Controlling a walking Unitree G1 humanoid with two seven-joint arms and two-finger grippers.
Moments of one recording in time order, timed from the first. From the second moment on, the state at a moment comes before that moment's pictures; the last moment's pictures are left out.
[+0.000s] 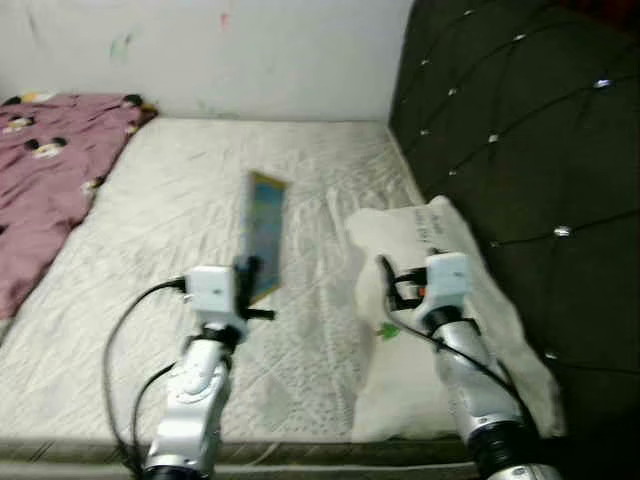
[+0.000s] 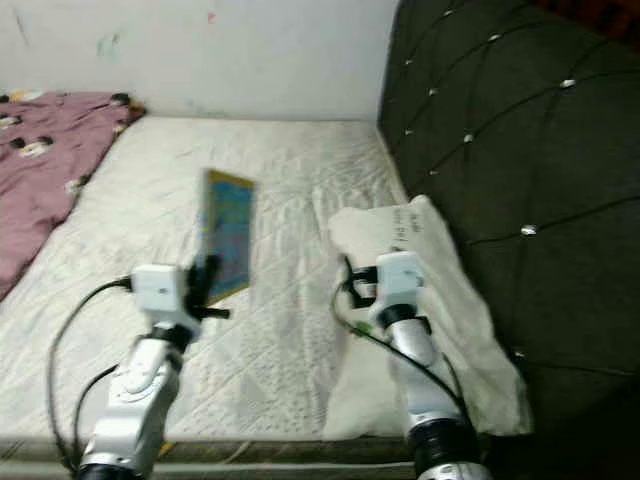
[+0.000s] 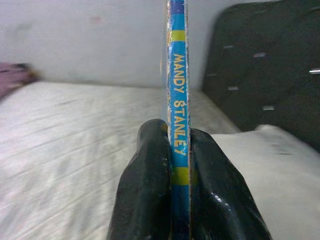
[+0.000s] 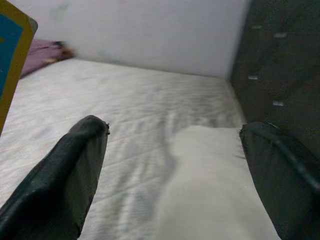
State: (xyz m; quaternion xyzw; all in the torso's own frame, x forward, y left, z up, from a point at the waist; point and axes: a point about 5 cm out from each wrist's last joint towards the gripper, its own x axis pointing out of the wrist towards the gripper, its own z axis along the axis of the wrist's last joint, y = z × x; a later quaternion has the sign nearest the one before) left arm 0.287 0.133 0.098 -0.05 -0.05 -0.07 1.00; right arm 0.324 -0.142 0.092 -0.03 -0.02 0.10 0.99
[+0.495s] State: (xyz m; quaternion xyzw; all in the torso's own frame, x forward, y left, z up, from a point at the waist) left arm 0.273 0.146 0.088 -0.05 -0.02 -0.03 1.00; right arm 0.317 -0.152 0.089 -0.04 -0.01 0.09 0.99
